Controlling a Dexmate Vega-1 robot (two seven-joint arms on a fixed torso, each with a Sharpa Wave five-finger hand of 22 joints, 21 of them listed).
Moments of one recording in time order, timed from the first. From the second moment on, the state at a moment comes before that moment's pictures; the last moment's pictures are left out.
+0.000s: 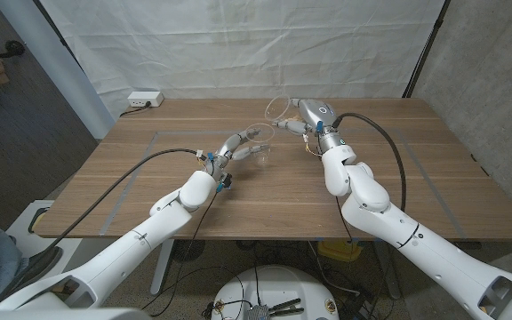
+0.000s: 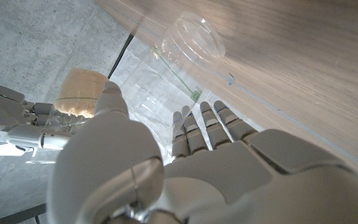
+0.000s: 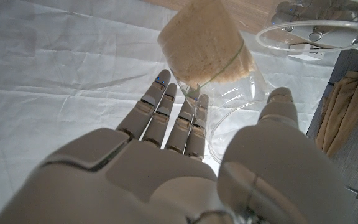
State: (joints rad) left arm 0.88 0.55 0.55 -1.53 0.04 -0.17 0.20; left_hand 0.82 0.04 0.10 -0.09 0.19 0.32 -0.02 0.22 0.19 0.33 -0.10 0.21 0.20 0.26 -0.04 0.20 0.18 0.17 -0.04 0.24 0.19; right arm -0.87 -0.58 -0.69 -2.03 -0.88 -0.53 -0.16; right_hand 0.73 0.03 0.06 -0.14 0.31 0.56 -0.11 0.24 0.20 0.62 -0.12 0.30 0.19 0.50 -0.05 0.20 0.19 0.57 -0.06 0.23 0.19
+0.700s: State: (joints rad) left arm 0.89 0.56 0.55 -1.54 0.03 -0.17 0.20; left_hand 0.83 0.04 0.09 -0.09 0.19 0.32 -0.02 0.22 0.19 0.34 -0.09 0.21 0.20 0.26 -0.04 0.20 0.18 0.17 -0.04 0.24 0.19; right arm -0.84 -0.58 -0.72 -2.01 -1.05 -0.53 -0.03; right_hand 0.73 0.03 0.07 -0.14 0.30 0.56 -0.11 0.24 0.20 0.63 -0.12 0.30 0.19 0.51 -0.05 0.20 0.19 0.57 -0.06 0.23 0.19
